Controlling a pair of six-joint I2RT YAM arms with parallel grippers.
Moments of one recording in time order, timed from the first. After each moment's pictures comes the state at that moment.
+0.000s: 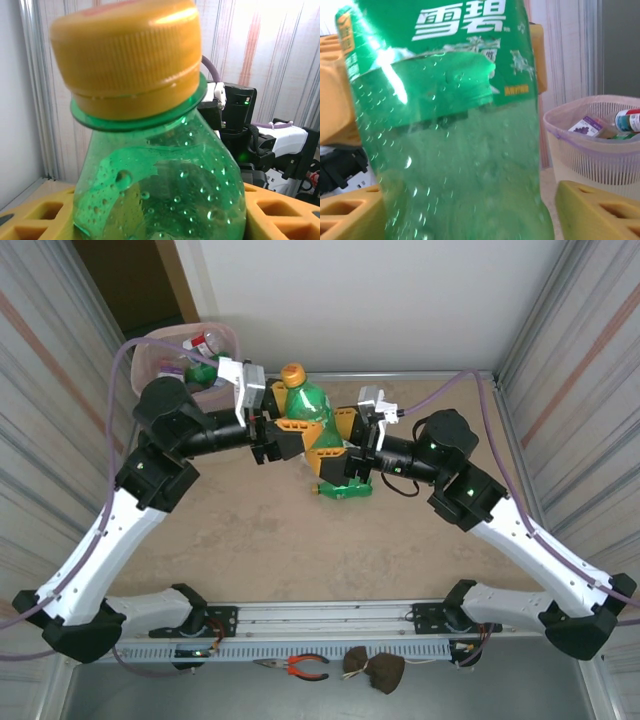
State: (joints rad) left arm -0.65 1.16 1.52 -0.19 0.74 -0.15; right arm 0.82 1.08 1.24 -0.03 -0.48 0.28
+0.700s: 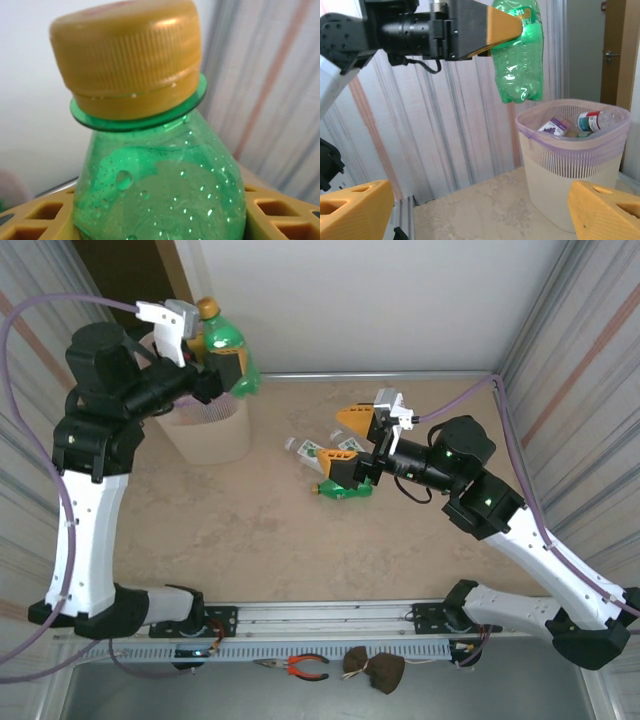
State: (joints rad) left arm -0.23 1.32 1.99 -0.80 0.44 -0.05; right arm 0.82 1.01 1.24 -0.12 -0.36 0.20
